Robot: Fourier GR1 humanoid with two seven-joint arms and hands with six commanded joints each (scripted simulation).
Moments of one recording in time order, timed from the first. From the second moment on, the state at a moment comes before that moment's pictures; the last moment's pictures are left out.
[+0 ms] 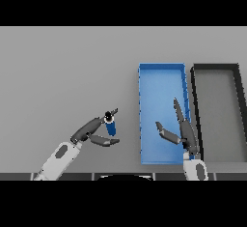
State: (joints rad) left arm -0.16 0.33 -0.57 -1.45 0.05 -0.20 -0.06; right arm 0.19 -0.11 0.14 -1.79 0.19 0.05 -0.04
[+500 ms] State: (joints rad) left arm -0.18 0.18 -0.55 -1.36 0.12 -0.18 -0.09; right arm 0.19 -0.10 0.14 -1.78 0.18 0.05 -0.05
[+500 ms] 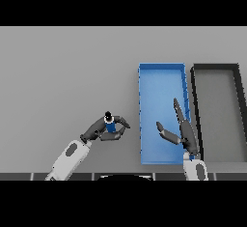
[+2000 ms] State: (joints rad) left arm -0.22 0.15 -0.62 -1.62 0.09 -0.14 -0.03; right arm 0.20 -0.11 0.12 -1.78 0.14 0.07 -0.09
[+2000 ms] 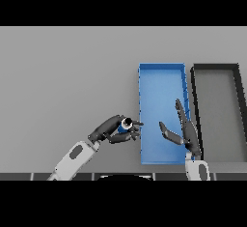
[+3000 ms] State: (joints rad) left arm -0.24 0.15 -0.61 -1.62 0.10 -0.17 -0.04; right arm -0.26 -0.28 0.34 -1.98 -0.30 0.49 0.33
